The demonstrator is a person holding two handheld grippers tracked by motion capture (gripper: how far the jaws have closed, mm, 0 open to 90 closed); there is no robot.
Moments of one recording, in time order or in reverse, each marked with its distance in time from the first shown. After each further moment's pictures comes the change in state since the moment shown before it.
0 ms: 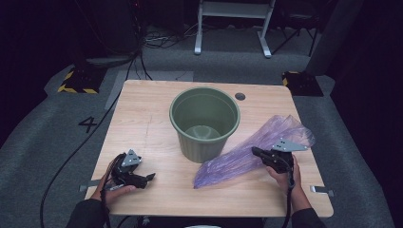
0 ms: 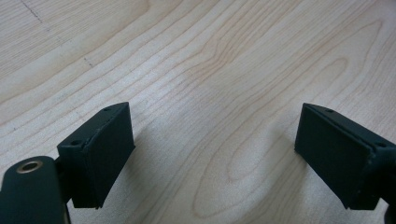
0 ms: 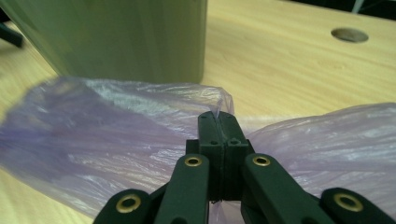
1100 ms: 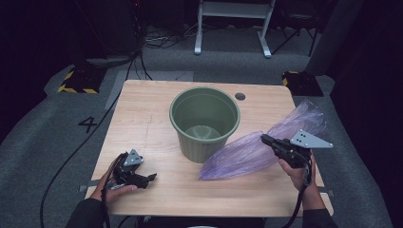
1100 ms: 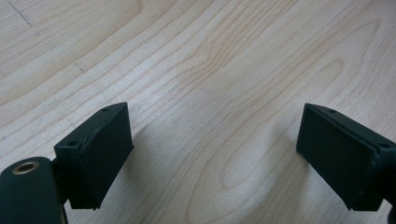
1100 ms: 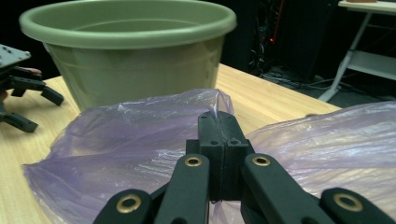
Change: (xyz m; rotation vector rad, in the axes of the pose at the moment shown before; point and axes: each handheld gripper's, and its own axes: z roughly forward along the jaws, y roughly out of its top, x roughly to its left) left arm -0.003 0.004 0.004 0.006 -0.011 0.015; right arm 0.010 0.053 -0.051 -0.188 0.001 -0.095
